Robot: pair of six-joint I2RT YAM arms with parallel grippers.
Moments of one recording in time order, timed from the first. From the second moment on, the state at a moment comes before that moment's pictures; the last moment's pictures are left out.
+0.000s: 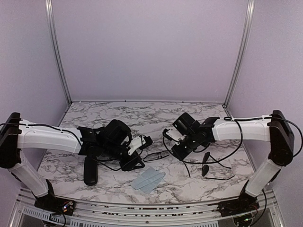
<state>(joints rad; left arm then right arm) -1.02 1.56 0.98 -0.27 0.20 0.07 0.83 1.62 1.07 -0.57 -0.02 0.07</state>
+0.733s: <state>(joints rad) -0.87 1.79 1.07 -0.10 0.22 -0.21 0.77 1.86 1.12 -0.32 0.10 -0.17</state>
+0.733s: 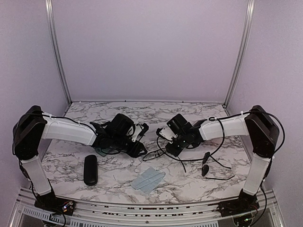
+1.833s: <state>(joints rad) -0.82 1.96 1.18 -0.16 0.26 -0.33 0.78 1.57 0.77 -0.32 0.09 0.18</state>
